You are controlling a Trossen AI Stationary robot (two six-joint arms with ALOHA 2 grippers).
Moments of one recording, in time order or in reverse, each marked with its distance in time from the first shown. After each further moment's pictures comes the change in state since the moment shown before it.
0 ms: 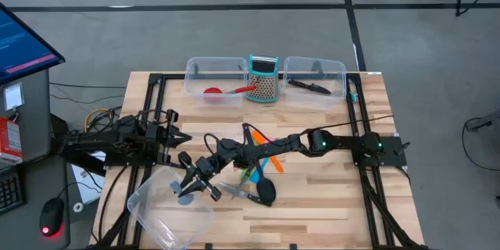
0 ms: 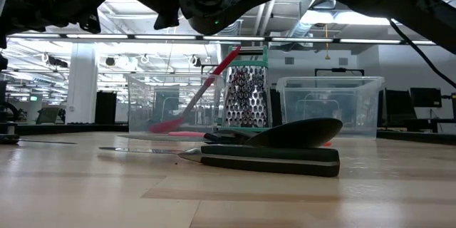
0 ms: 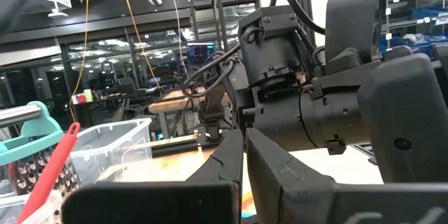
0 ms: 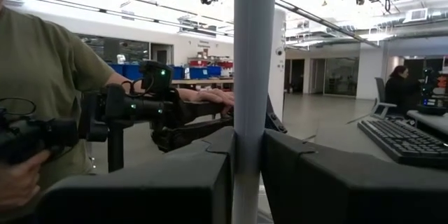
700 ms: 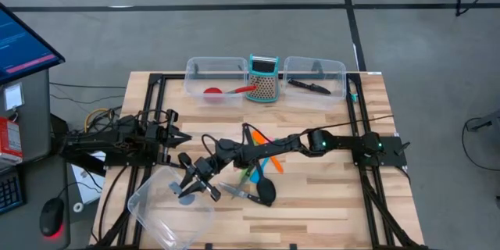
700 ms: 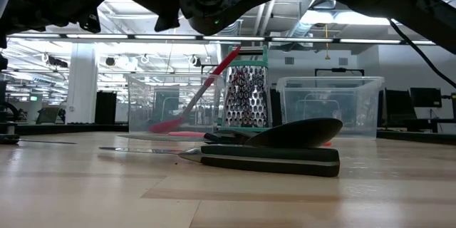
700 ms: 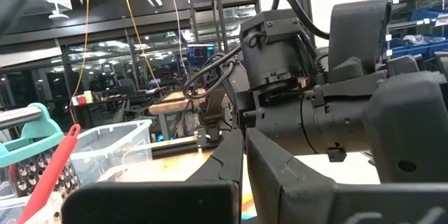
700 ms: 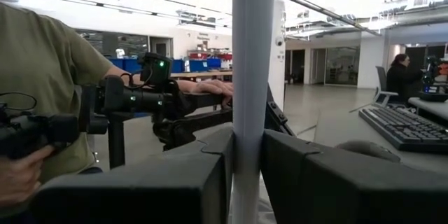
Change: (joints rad) left arm 0.000 0.000 0.000 0.005 0.000 0.000; right arm 0.000 0.000 0.000 -0.047 0.000 -0.003
